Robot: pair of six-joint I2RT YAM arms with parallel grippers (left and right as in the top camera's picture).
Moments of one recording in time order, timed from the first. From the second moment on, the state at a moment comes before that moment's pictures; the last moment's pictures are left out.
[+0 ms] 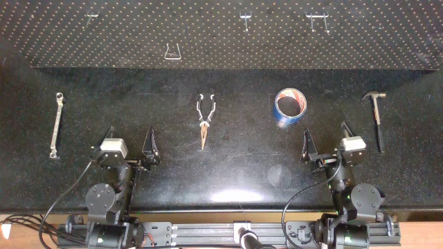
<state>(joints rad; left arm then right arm) -0.07 0.02 0.01 -0.07 -0.01 -0.13 -0.13 0.01 0.01 -0.05 -0.30 0.05</state>
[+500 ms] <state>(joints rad) -0.07 0.02 0.01 -0.07 -0.01 -0.13 -0.13 0.01 0.01 -0.05 -0.30 0.05</state>
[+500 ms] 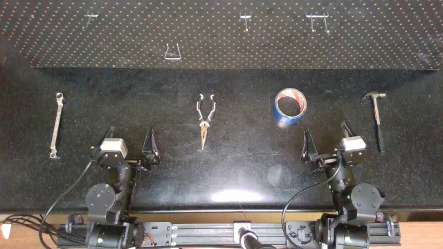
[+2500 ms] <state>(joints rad) 0.72 1.87 1.28 -0.88 0.02 0.67 -0.13 0.01 0.01 -0.05 -0.30 0.05</state>
